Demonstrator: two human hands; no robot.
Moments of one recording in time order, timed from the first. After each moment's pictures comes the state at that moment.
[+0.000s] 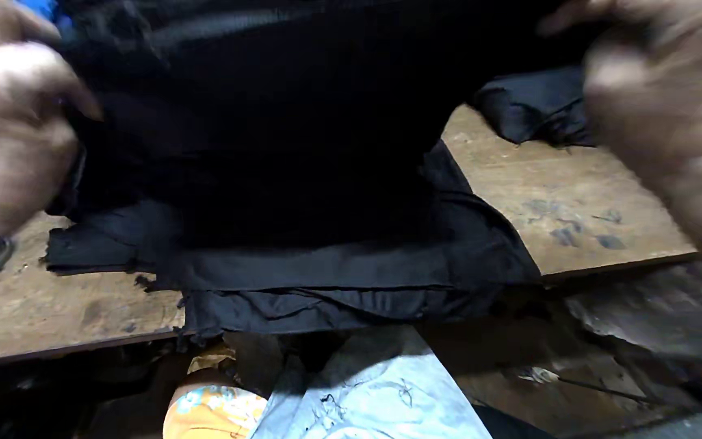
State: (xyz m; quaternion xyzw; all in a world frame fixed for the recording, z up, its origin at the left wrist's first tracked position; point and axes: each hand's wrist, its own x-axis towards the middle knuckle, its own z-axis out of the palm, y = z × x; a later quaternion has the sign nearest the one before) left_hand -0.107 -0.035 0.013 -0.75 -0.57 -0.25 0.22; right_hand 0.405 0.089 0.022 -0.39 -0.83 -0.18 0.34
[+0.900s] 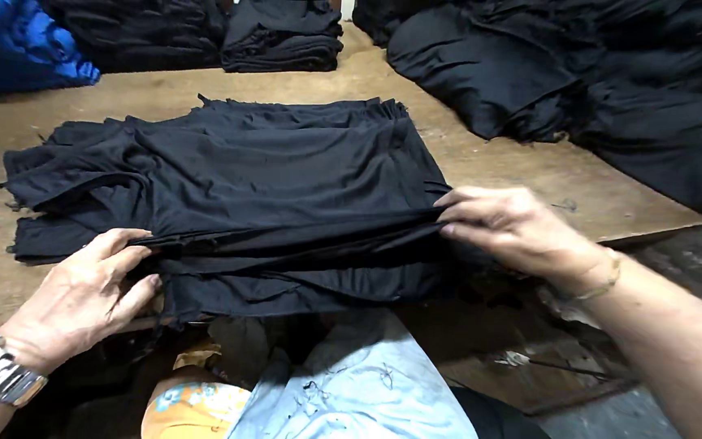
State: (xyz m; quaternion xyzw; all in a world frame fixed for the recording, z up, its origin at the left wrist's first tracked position) left_hand -0.088 -0.129 -0.117 -0.80 -0.58 -0.16 0.07; right_hand 0.435 0.032 -0.077 -0.28 -0.93 0.08 0.22
